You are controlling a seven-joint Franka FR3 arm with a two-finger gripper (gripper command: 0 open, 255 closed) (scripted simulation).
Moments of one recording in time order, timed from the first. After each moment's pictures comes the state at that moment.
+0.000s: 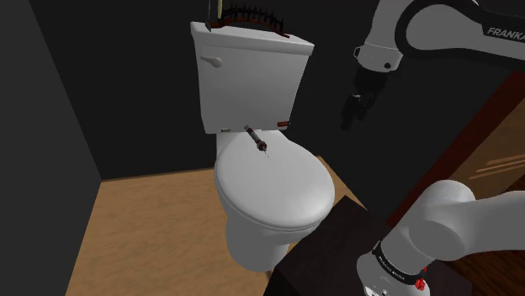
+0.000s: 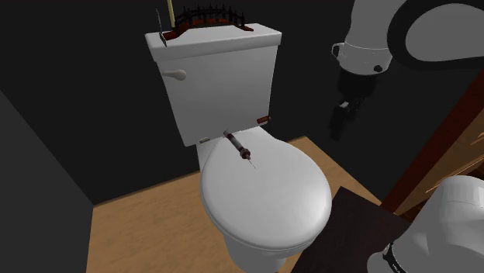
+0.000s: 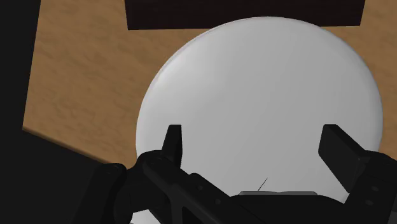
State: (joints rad) arm -0.02 -0.80 0.04 -2.36 -0.05 1.53 0.01
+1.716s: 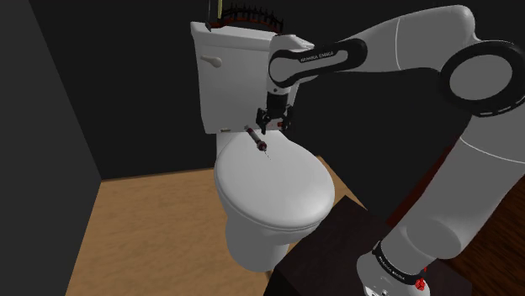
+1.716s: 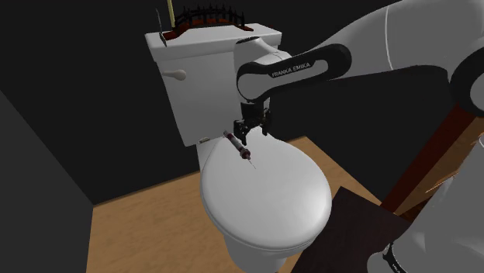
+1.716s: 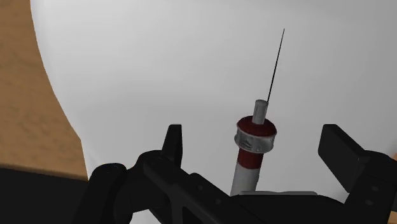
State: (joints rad) arm -0.08 0.12 0.09 -1.92 -0.03 1.92 0.32
